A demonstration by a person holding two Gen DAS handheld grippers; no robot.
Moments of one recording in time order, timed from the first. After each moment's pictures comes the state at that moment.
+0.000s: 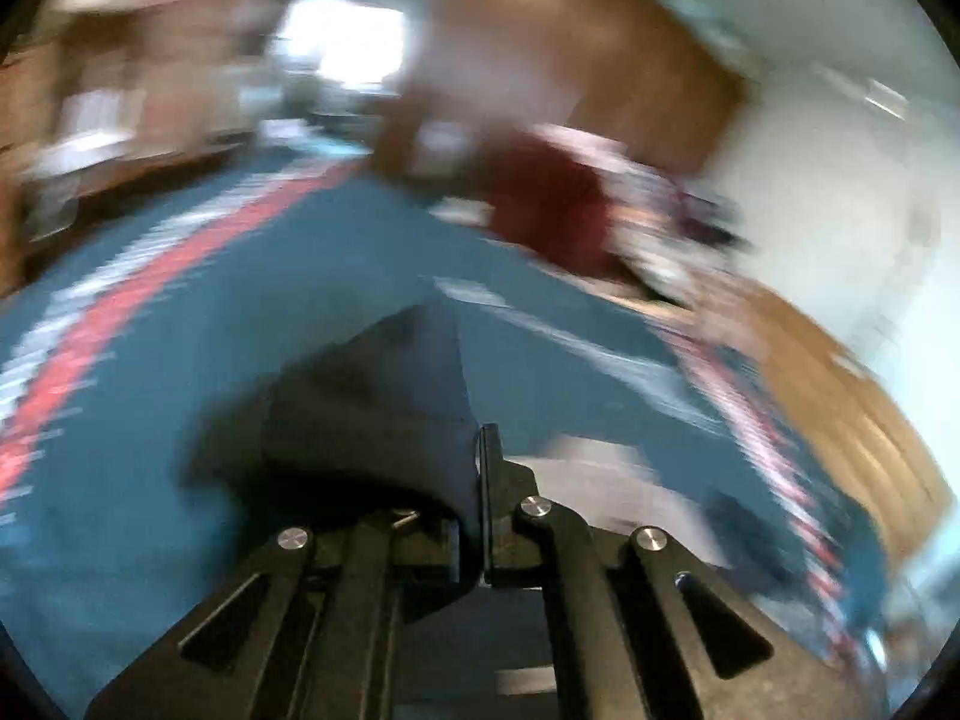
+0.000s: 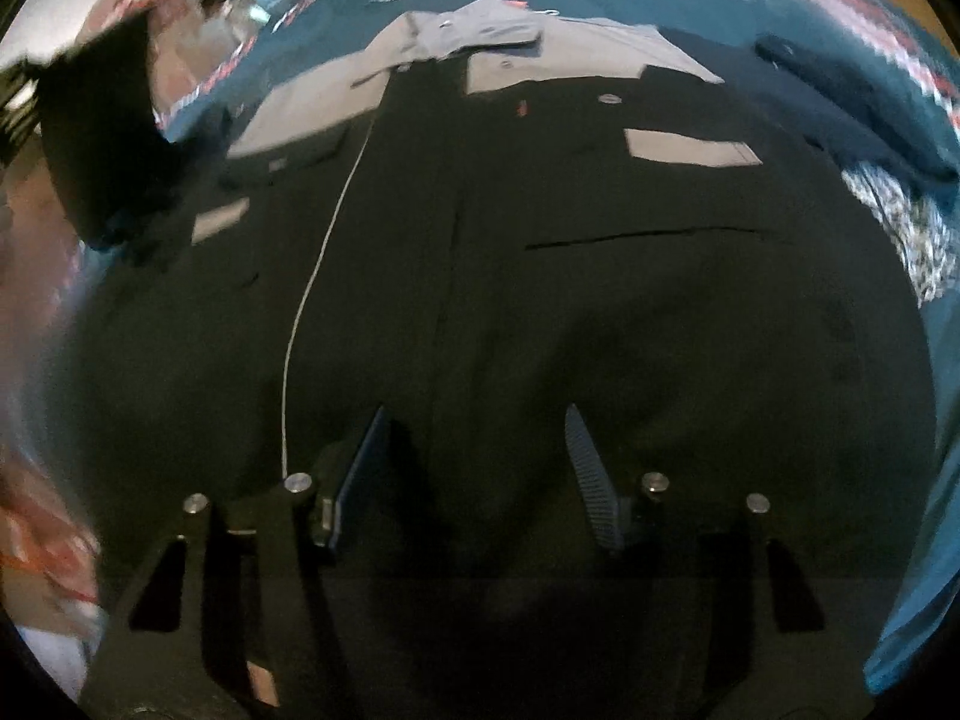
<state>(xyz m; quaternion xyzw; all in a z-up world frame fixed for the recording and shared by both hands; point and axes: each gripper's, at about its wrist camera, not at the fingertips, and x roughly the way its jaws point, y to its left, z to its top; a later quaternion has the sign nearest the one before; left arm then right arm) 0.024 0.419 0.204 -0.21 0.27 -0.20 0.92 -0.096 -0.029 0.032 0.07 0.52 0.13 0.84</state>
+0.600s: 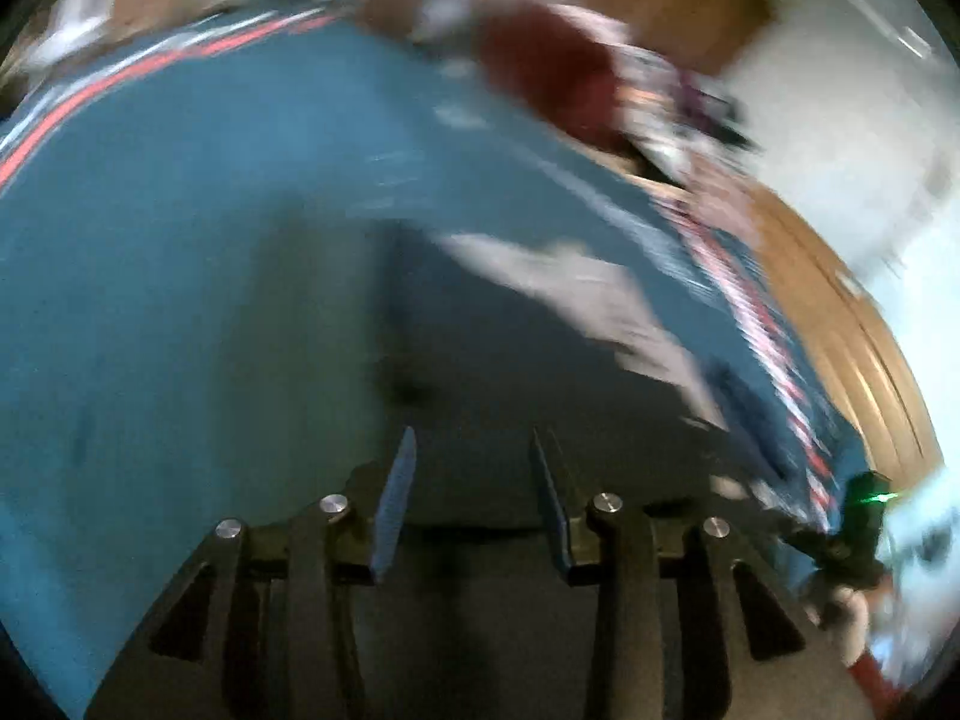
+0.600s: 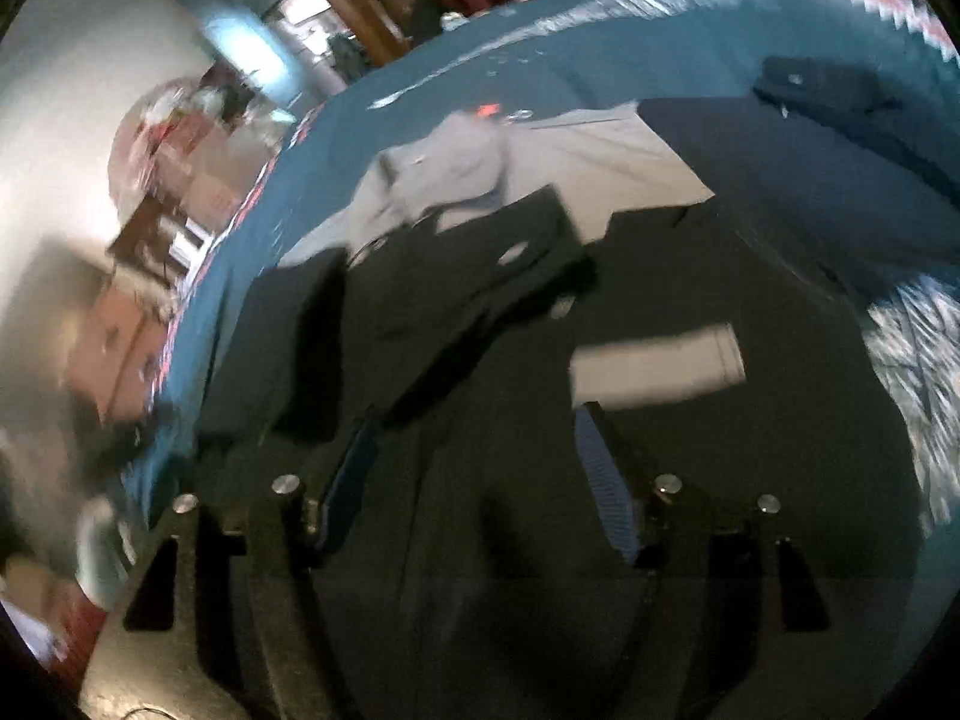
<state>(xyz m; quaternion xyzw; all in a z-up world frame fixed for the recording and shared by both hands) -0.033 0.472 0.060 -0.26 0.42 -0.08 0.86 0.018 -0.093 0.057 0.20 0.48 0.19 0.83</state>
